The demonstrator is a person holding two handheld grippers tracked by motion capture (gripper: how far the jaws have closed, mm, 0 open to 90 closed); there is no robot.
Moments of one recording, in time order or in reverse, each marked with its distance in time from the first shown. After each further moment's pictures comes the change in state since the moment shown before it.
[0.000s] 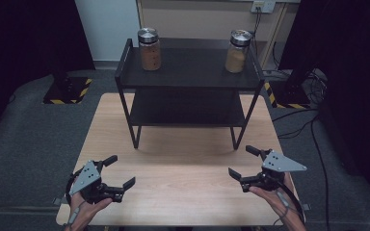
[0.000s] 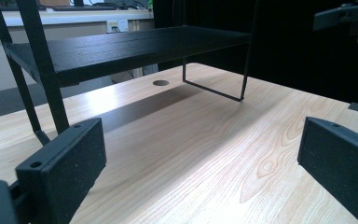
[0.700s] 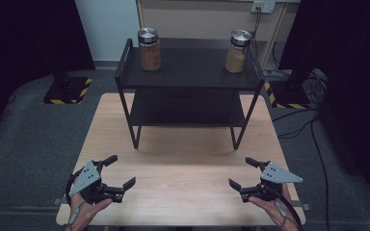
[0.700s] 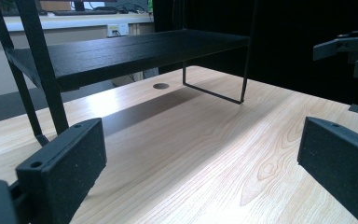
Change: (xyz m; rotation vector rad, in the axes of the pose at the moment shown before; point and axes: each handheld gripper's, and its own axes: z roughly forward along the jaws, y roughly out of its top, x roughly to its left) left arm -0.001 -0.001 -0.001 -0.010 0.003 0.008; right arm 0.005 -0.034 -0.004 0.037 -0.003 0.033
